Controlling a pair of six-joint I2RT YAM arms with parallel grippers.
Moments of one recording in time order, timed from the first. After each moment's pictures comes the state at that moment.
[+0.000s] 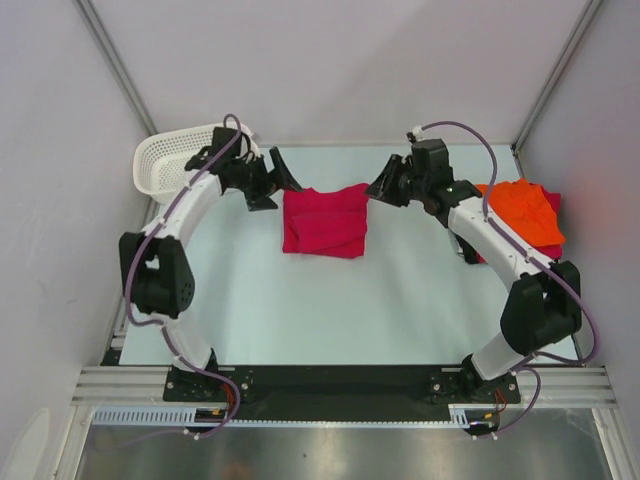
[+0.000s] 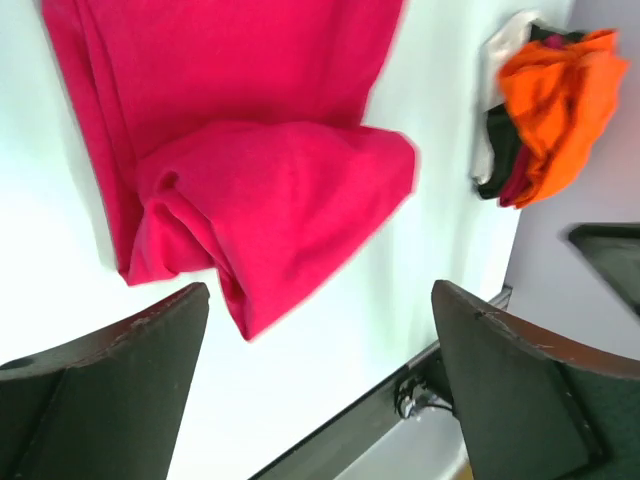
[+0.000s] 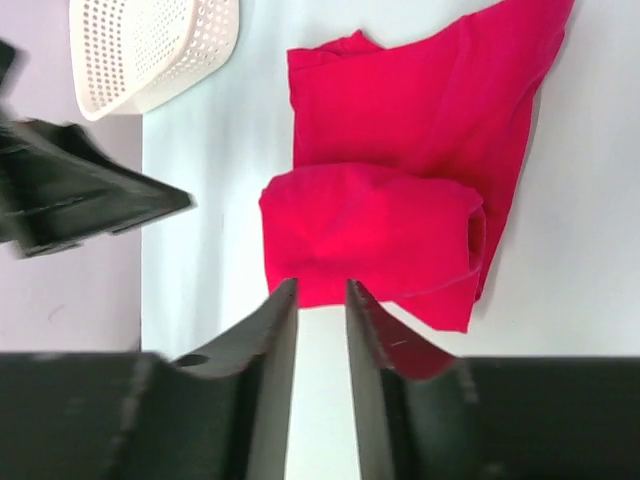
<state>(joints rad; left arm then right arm) -0.18 1.86 1.60 -0.68 0.55 -0.57 0.38 1.59 1.36 -0.32 -0.26 0.69</state>
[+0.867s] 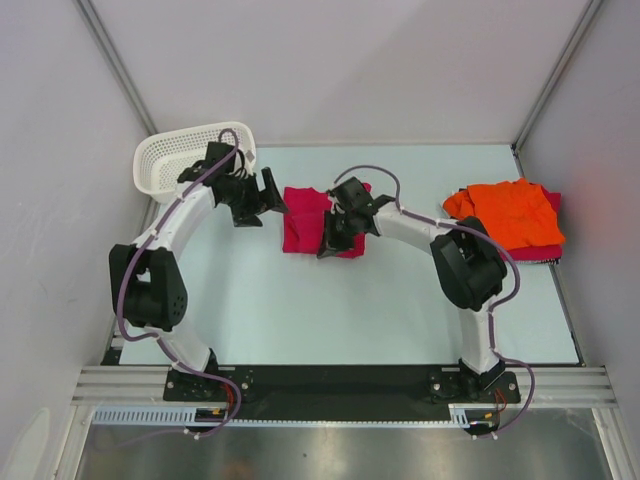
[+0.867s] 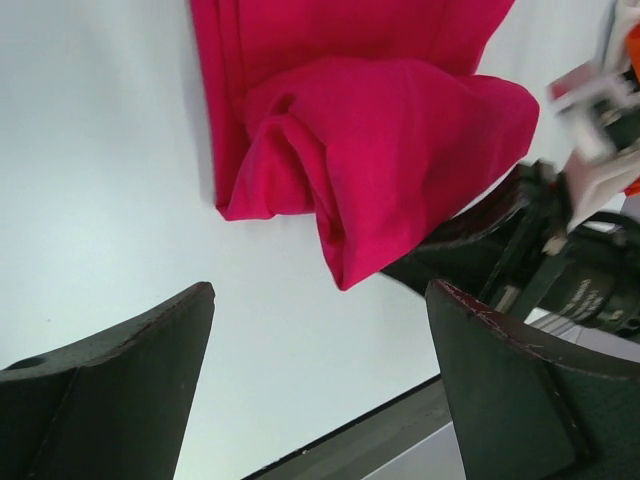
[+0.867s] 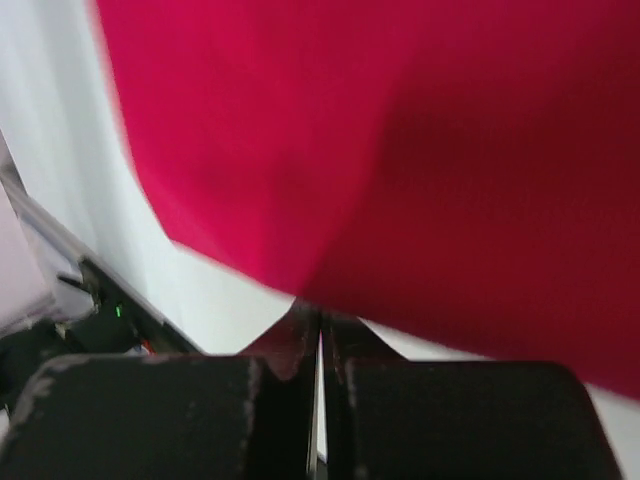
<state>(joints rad) -0.16 1.70 1.43 -0.75 0.42 -0.44 0.64 1.99 1.43 -0.42 -0.43 0.62</state>
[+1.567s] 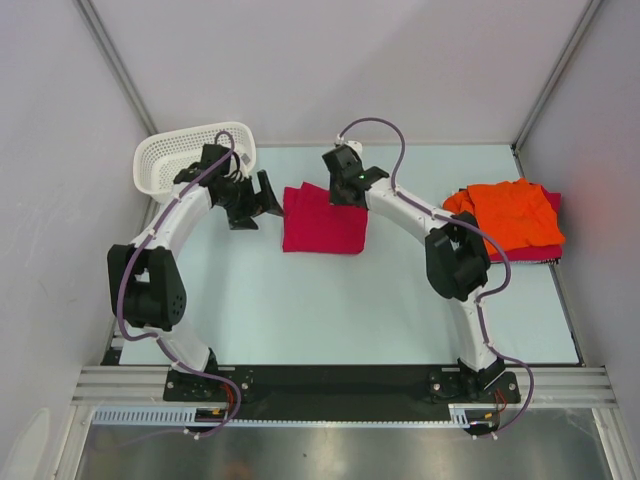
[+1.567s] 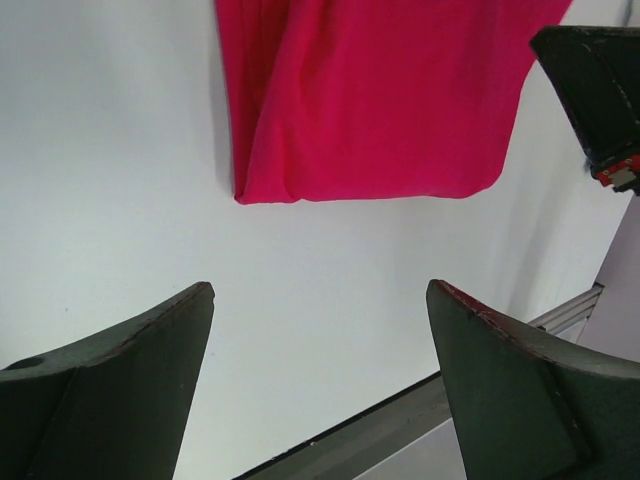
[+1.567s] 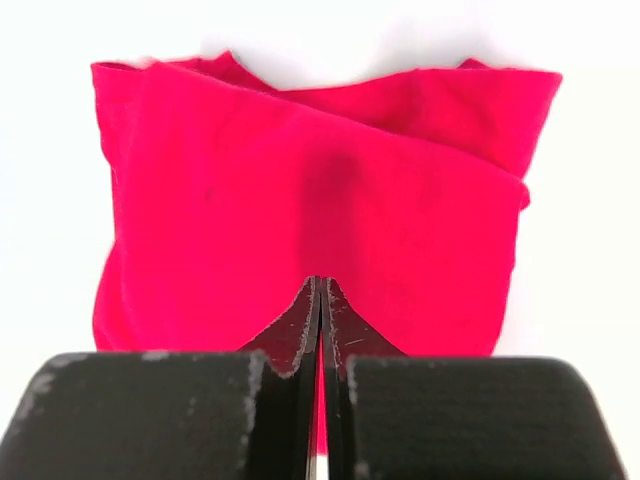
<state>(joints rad) -0.12 1.70 1.42 -0.77 0.43 -0.42 0.63 2.15 1.88 -0.53 0.27 0.52</state>
